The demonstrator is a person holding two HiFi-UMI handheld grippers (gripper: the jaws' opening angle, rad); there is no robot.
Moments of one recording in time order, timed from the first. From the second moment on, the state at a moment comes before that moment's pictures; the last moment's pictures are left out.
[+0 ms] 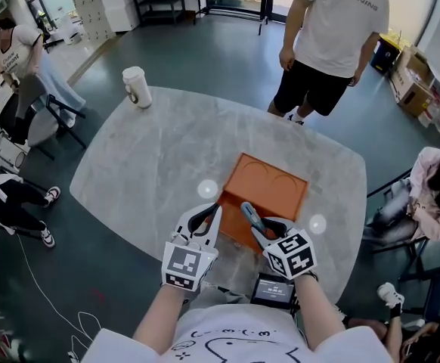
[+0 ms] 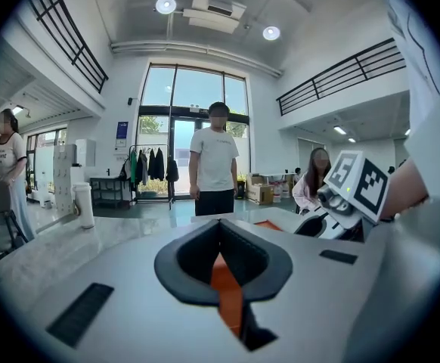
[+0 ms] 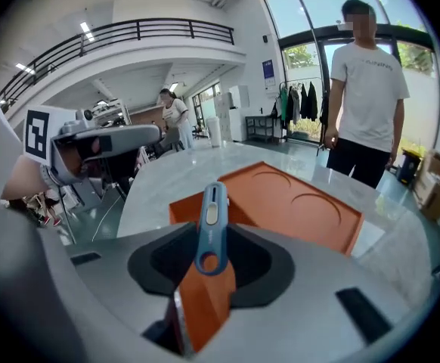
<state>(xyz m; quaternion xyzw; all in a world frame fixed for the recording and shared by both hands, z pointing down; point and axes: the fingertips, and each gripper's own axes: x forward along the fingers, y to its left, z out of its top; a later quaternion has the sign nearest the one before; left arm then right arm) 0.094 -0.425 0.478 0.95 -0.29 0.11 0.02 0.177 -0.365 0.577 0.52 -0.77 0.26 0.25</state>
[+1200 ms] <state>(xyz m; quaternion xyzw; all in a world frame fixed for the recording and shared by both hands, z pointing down) 0.073 -0.444 0.484 0.95 -0.29 0.12 0.03 0.167 -0.385 0.677 0.45 -0.69 0.37 0.43</state>
